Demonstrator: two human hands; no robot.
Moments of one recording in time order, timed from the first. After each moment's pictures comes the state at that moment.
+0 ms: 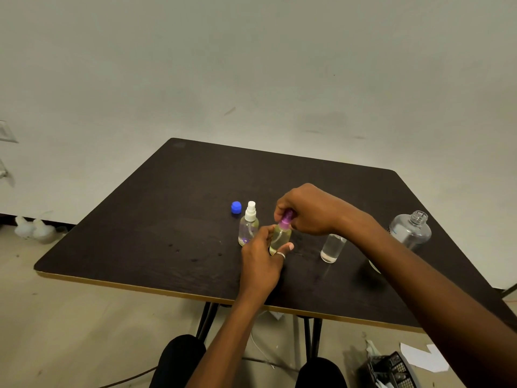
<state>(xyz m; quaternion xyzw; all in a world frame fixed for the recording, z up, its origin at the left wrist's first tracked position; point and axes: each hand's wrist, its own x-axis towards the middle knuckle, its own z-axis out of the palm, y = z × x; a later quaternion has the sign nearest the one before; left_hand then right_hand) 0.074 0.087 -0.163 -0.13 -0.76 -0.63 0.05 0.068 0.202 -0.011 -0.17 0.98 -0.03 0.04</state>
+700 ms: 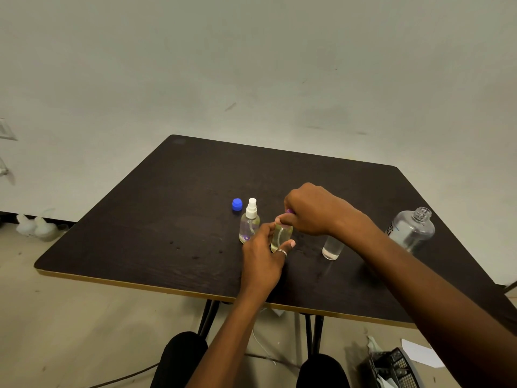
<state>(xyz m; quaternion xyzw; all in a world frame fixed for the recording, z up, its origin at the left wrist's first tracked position) 0.073 0.086 -0.164 -0.13 -0.76 -0.63 0.04 0.061 0.201 -0.027 -0.09 1.00 0.04 0.02</state>
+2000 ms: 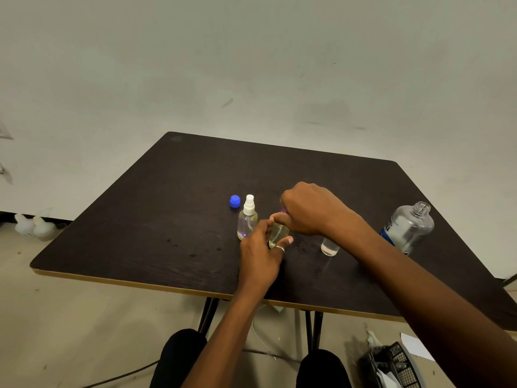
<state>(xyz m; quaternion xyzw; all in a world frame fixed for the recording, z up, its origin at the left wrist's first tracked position) 0.073 0.086 -0.164 -0.14 -0.77 -0.62 0.06 0.064 0.198 -0.035 -0.10 0.99 0.10 -0.03</state>
